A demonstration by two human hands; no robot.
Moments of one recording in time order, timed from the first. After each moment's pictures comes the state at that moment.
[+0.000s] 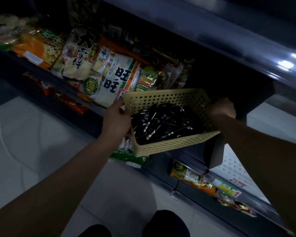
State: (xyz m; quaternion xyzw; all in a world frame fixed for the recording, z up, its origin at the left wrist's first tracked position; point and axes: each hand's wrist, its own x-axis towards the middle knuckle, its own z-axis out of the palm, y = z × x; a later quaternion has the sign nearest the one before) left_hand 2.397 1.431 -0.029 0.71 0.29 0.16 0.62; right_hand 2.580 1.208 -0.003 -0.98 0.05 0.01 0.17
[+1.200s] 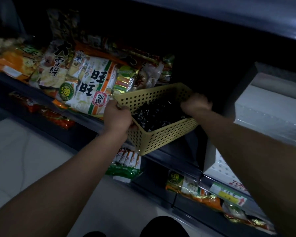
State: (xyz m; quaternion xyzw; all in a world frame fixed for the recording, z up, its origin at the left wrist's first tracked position) left_hand 2.454 1.368 -0.059 0.62 0.33 0.23 0.67; right_hand 2.599 1.207 -0.039 -0.99 -0.03 0.01 0.13
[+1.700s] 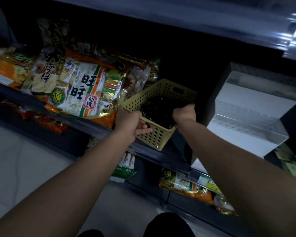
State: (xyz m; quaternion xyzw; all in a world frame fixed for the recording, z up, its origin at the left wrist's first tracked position) left_hand 2.456 1.317 -0.044 0.55 0.29 0.08 0.78; right_hand 2.556 1.191 -0.055 -0.87 0.11 0.01 0.49
